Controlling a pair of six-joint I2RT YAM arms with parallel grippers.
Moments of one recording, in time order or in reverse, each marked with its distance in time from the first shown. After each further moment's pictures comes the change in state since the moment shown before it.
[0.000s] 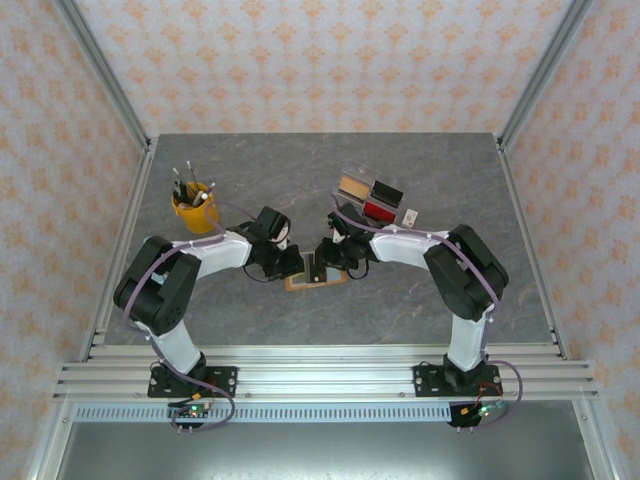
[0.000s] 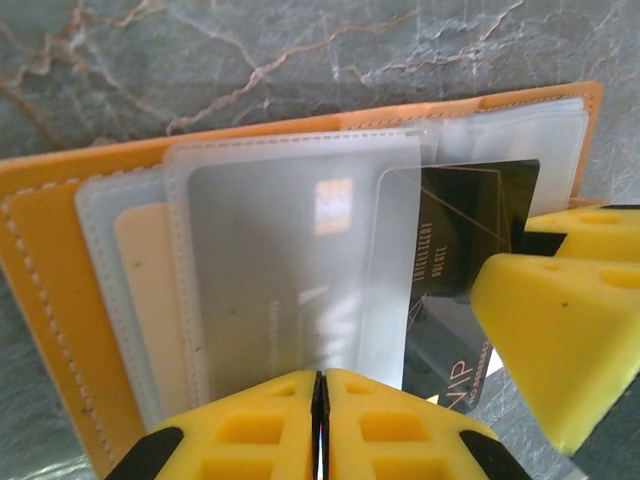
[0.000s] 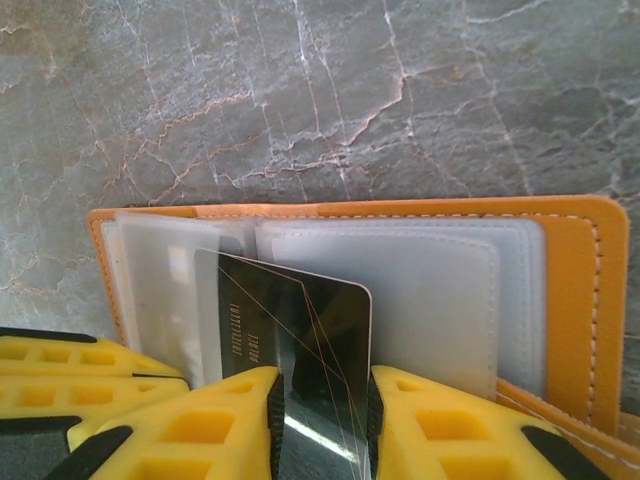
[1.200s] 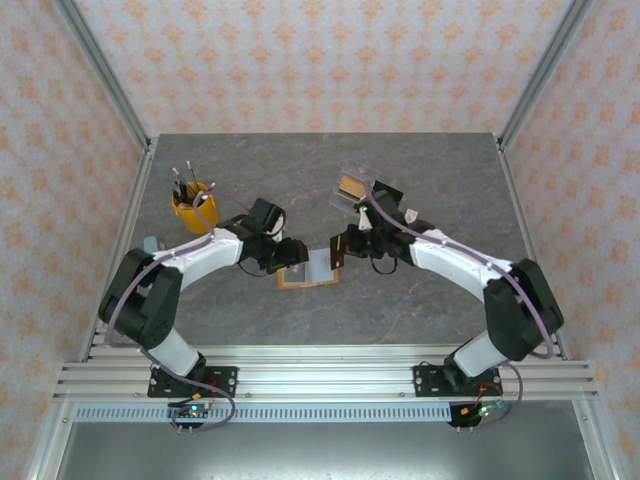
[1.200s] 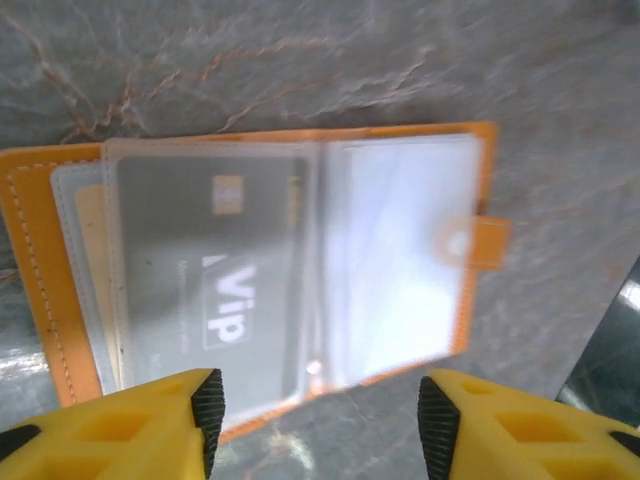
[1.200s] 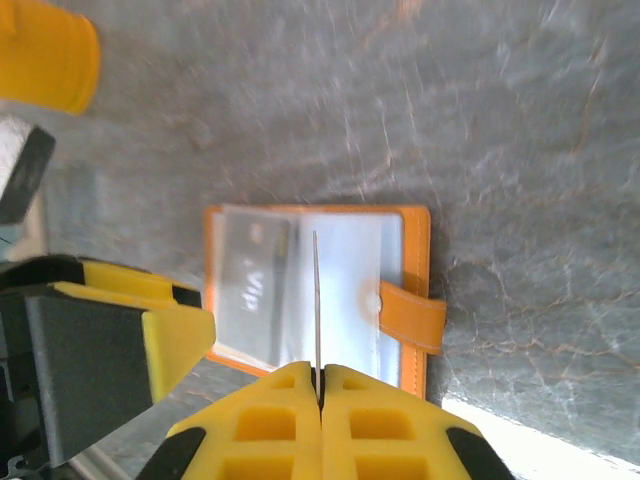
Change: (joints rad) left arm 0.021 -0.141 0.039 -0.109 -0.045 0.011; right arm -0.119 -0.370 -0.116 -0.061 -0.008 -0.070
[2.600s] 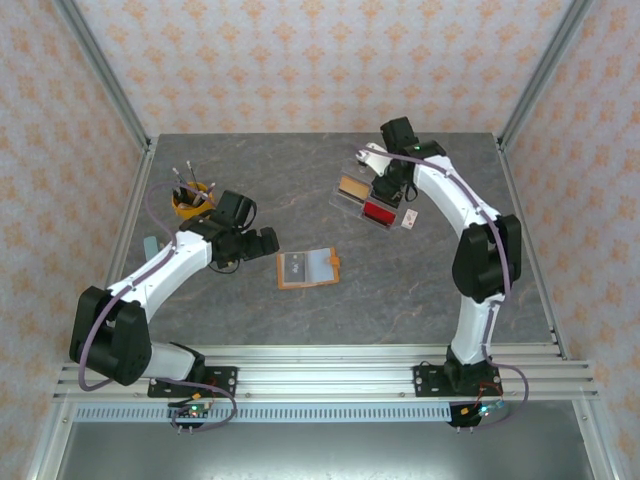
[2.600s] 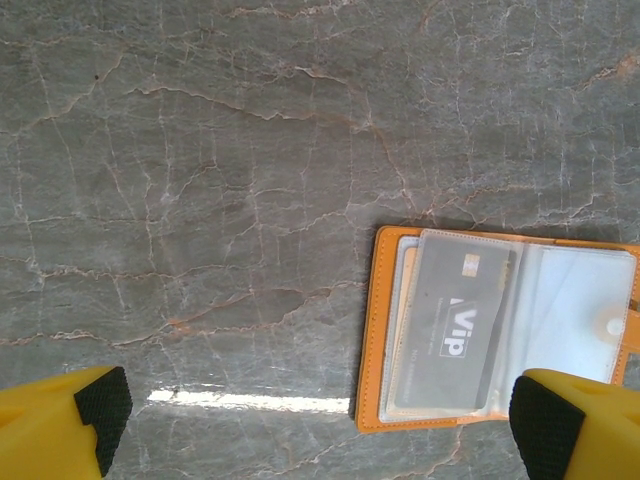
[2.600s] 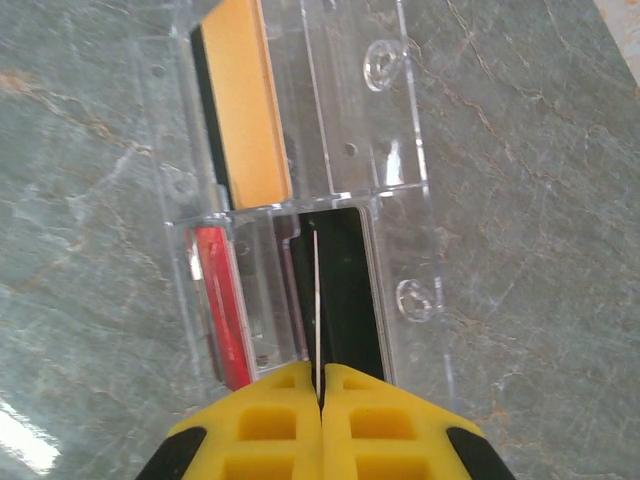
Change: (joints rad) left arm 0.111 -0.202 0.022 -0.278 -0.349 0.083; right arm -0.237 0.445 0.794 -0.558 0.375 -1.288
